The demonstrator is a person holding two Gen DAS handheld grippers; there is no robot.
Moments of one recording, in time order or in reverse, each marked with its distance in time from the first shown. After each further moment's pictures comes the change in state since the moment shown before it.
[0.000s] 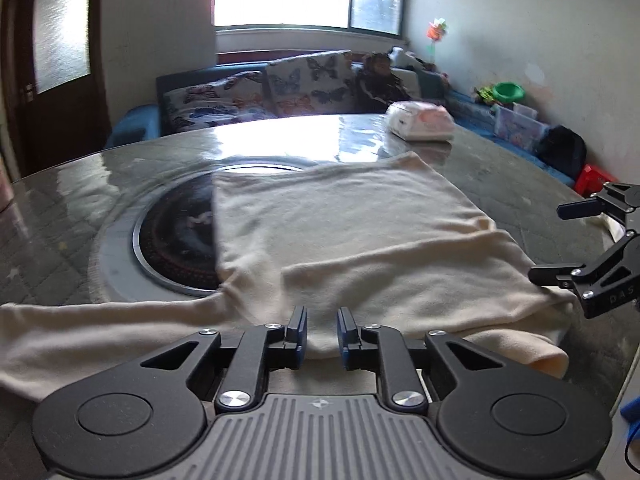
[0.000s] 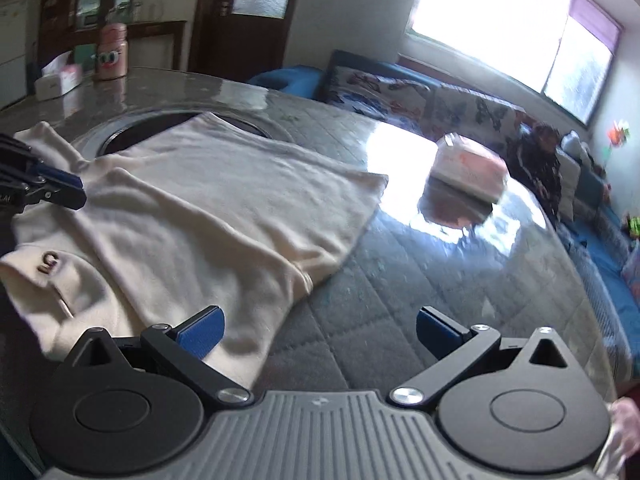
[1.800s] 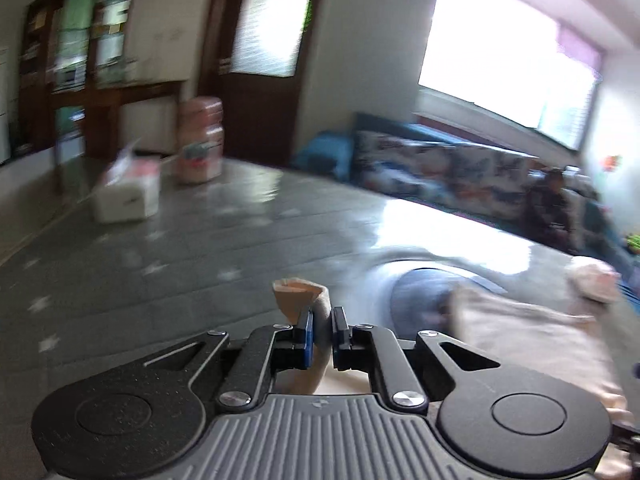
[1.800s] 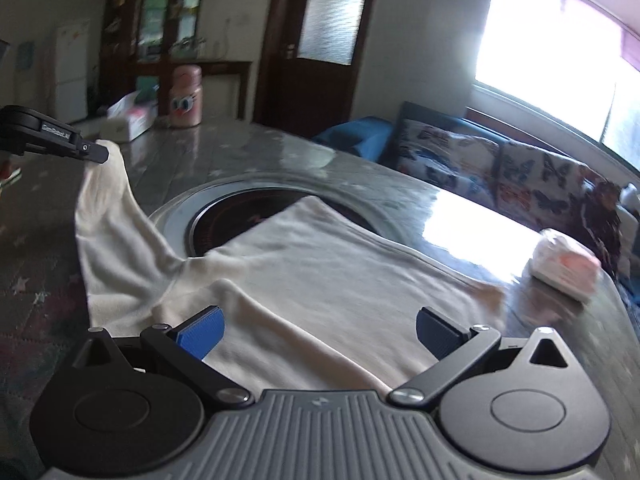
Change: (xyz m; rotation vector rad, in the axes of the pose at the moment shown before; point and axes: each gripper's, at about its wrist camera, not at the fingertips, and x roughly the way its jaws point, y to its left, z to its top) left arm -0.063 0.114 0.027 -0.400 -0.180 0.322; right arm 0.007 0.063 0.065 -0.031 -0.136 0.161
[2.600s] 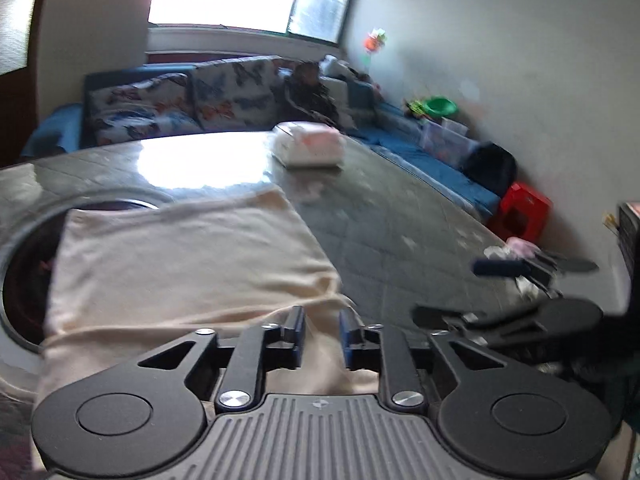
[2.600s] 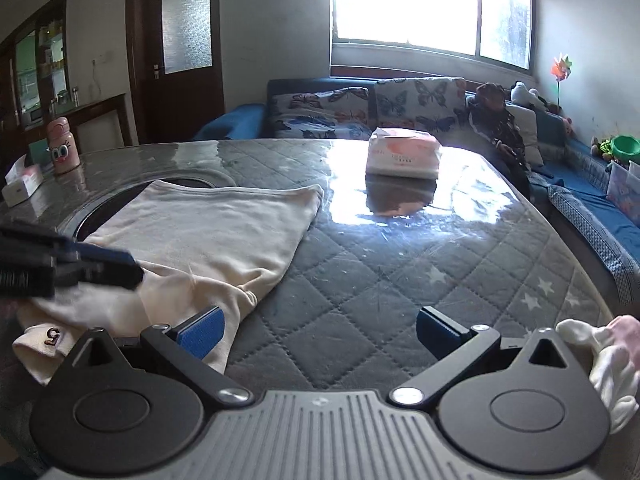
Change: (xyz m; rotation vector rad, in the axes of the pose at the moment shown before) left arm -0.003 -0.219 -0.083 0.384 0.235 -0.594; right arm -0.068 -0.104 -0.086 0.351 0.038 -0.206
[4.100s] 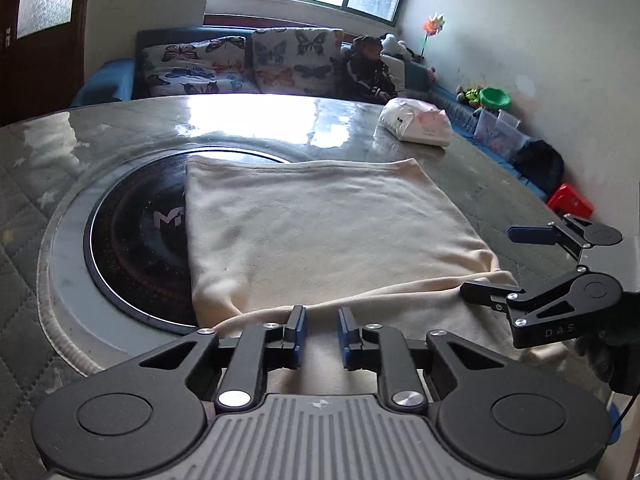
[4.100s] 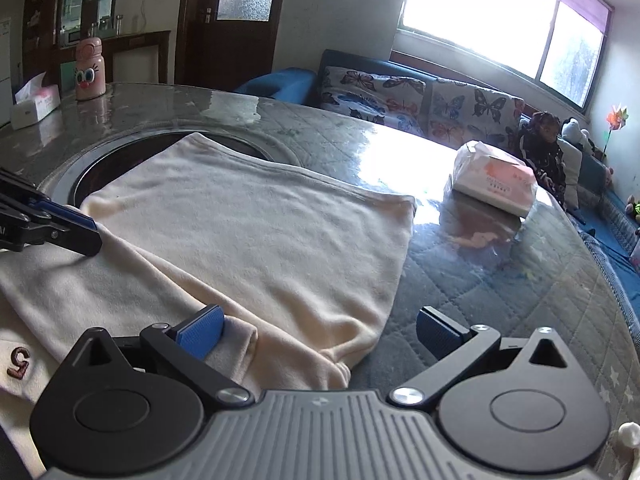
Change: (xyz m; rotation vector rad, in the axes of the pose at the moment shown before) left arm -0.009 0.128 -0.006 -0.107 0.076 0.118; right arm 0.081 0.080 0.029 -0.237 0.078 0.013
